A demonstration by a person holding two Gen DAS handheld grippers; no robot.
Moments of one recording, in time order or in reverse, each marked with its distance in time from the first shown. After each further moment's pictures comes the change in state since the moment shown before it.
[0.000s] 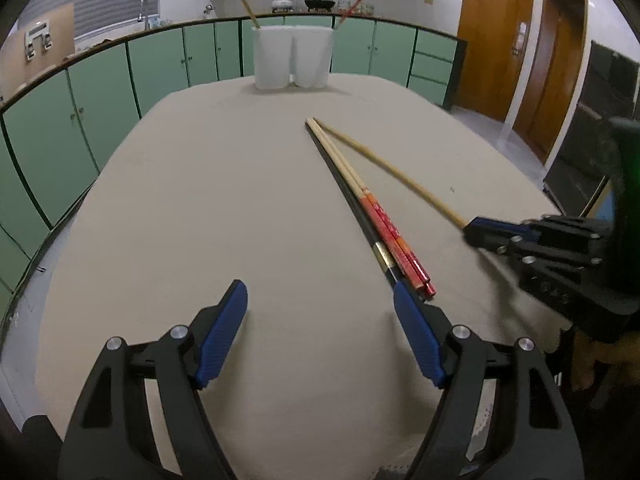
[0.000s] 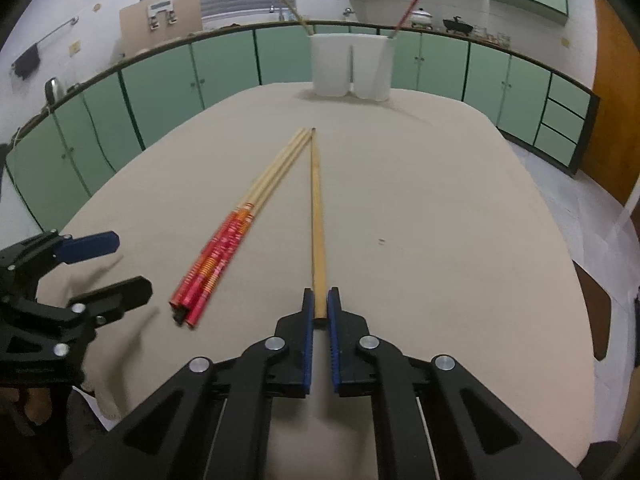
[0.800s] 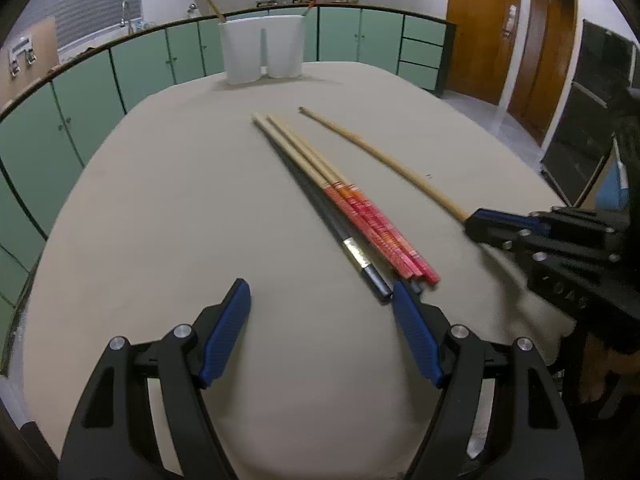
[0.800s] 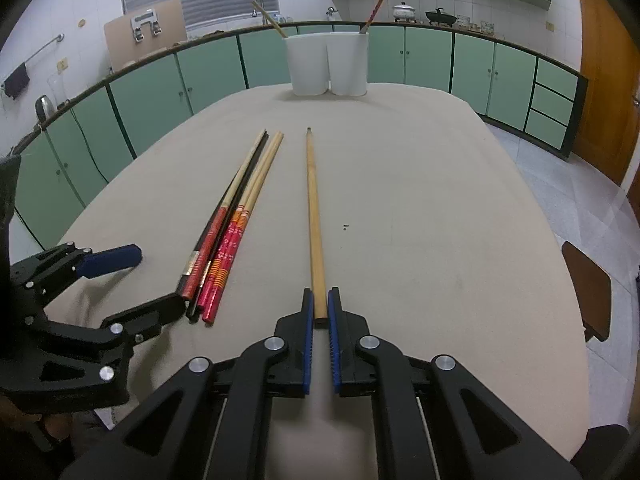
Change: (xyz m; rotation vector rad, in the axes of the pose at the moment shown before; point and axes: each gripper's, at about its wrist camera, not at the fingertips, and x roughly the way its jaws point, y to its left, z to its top) left arm 0.020 -0.041 0.011 0.045 0.025 0.007; right arm -0.002 -0.019 -0.001 0.058 0.000 0.001
